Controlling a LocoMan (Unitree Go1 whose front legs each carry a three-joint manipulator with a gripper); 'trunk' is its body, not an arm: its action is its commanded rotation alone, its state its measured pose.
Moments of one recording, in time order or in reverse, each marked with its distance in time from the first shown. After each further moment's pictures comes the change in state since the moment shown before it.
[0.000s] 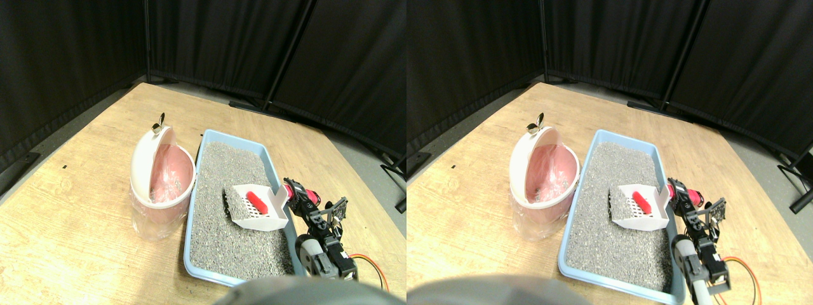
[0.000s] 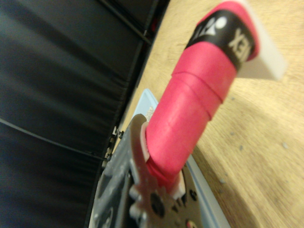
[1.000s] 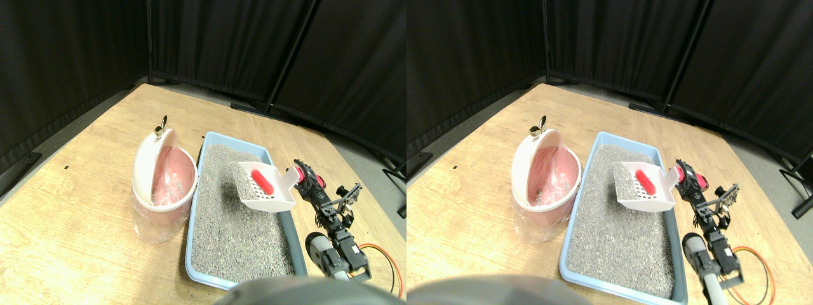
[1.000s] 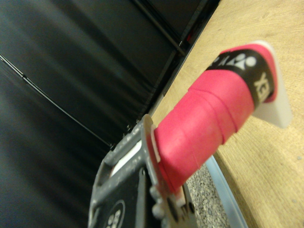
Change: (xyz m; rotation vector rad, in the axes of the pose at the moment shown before) right arm 0.006 0.012 0.048 0.164 -0.198 0.141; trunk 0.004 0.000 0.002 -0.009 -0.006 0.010
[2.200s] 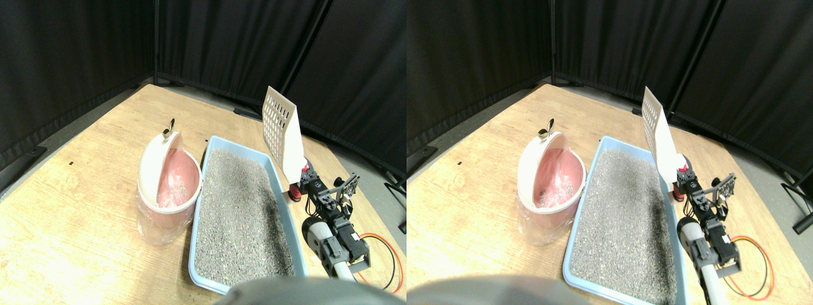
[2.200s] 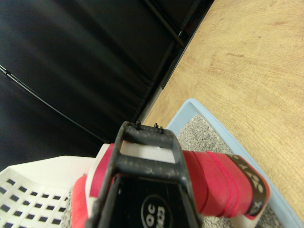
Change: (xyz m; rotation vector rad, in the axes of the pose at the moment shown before) right arm 0.014 0.032 0.010 0.851 0.077 -0.066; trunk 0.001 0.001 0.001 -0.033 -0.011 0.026
